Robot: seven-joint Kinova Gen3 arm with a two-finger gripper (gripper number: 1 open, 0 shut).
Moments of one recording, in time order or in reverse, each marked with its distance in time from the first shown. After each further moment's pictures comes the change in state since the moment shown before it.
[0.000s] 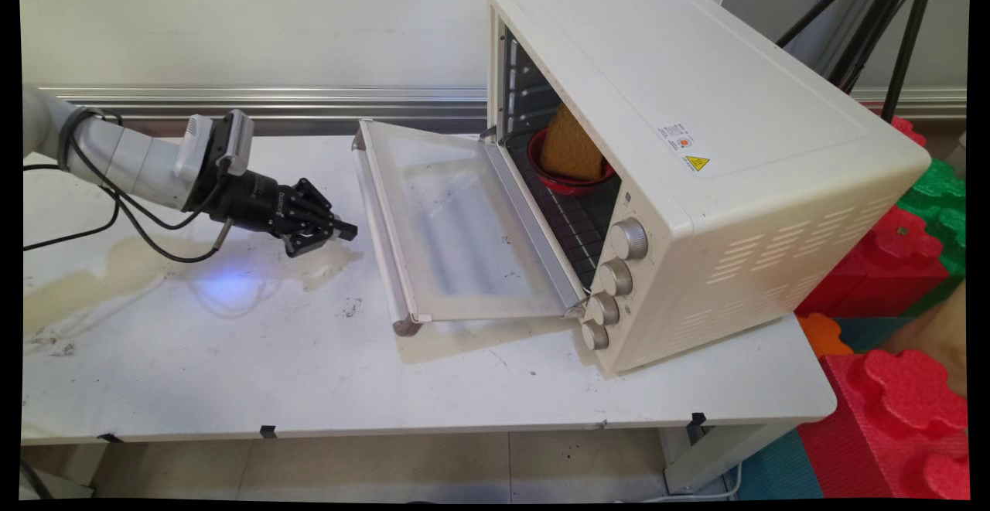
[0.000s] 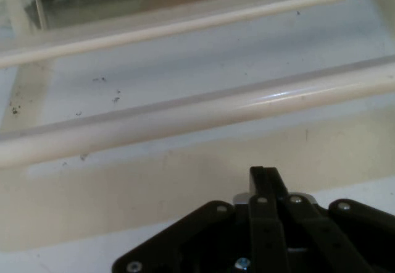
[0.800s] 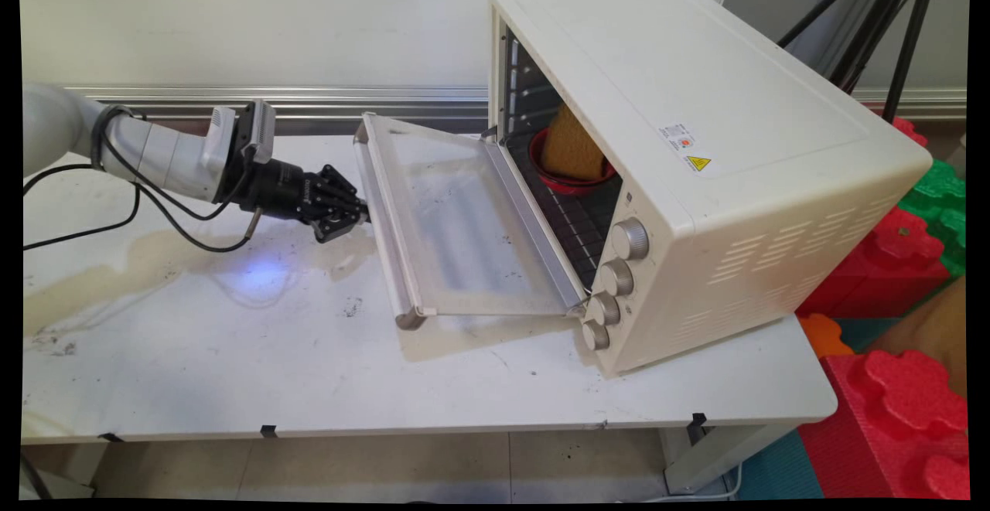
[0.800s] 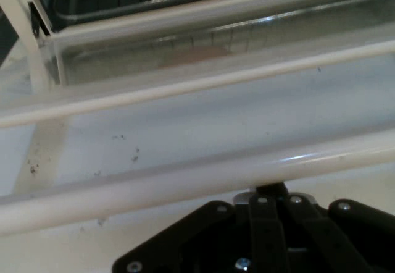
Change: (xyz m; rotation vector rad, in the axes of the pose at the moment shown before) arm 0.017 -0.007 0.023 0.026 0.085 0.007
